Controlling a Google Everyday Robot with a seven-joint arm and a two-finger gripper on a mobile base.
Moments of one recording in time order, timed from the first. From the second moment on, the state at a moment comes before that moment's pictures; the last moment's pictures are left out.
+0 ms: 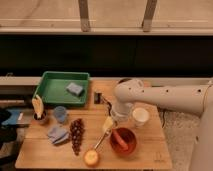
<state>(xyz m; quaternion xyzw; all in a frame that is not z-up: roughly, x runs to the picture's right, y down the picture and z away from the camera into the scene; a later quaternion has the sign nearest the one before) 0.060 0.198 0.752 -0.39 0.14 0.52 0.75</state>
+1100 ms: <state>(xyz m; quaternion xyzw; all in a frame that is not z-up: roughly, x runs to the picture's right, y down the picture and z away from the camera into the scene) 0.053 0.206 0.756 -0.38 0.15 0.52 0.75</state>
